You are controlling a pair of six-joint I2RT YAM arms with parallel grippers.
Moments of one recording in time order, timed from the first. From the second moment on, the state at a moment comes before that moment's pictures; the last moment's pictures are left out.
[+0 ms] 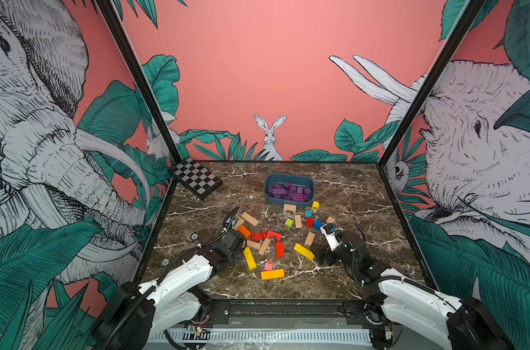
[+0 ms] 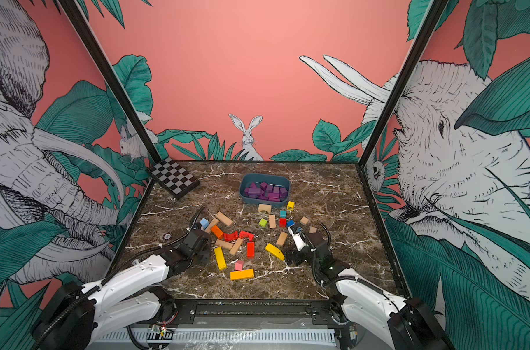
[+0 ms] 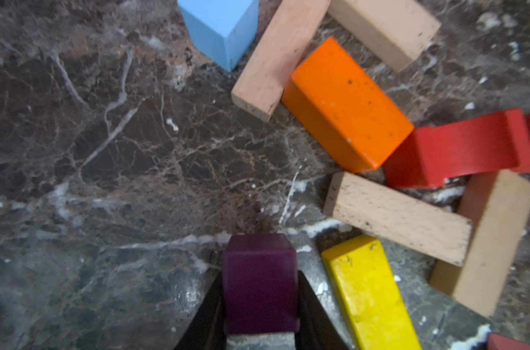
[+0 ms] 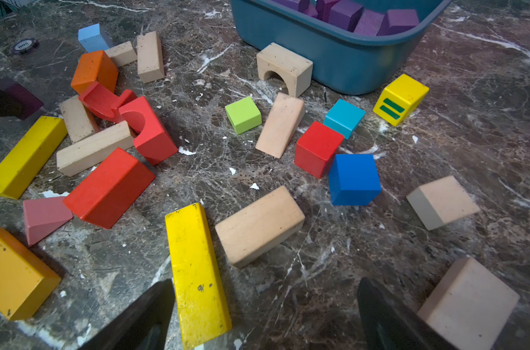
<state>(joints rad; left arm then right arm) -0.66 1.04 0.43 -0.44 -0.28 -0.60 0.58 0.93 0.21 0.13 -0.10 0.00</state>
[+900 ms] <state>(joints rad) -0.69 1.74 1.44 -0.46 -0.08 -0.14 0.46 0.84 0.20 0.12 -0.03 0.09</state>
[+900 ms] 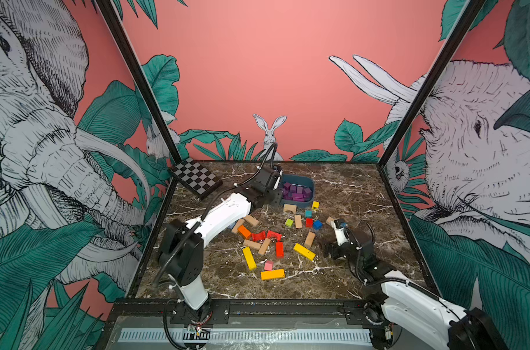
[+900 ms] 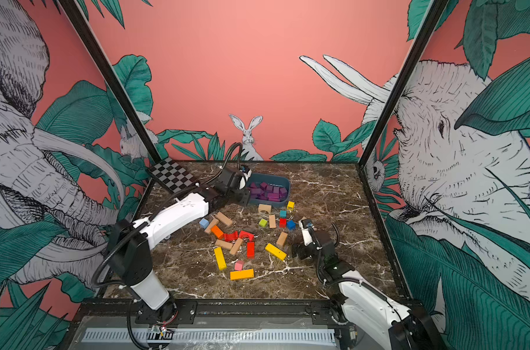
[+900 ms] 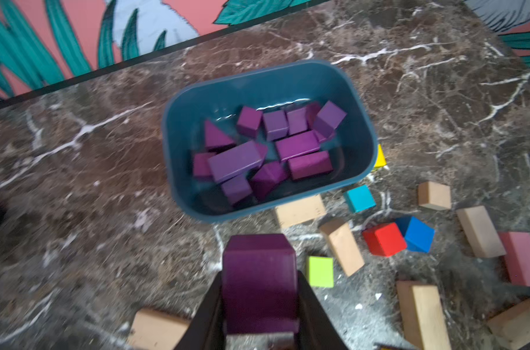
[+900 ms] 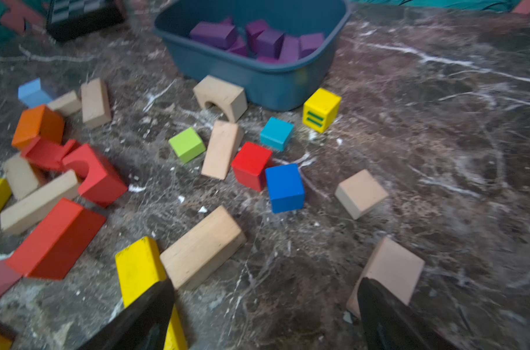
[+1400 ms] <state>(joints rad) -0.76 2.18 1.84 -0.48 0.07 -0.13 0.45 0.82 0.17 0.12 -0.04 0.12</state>
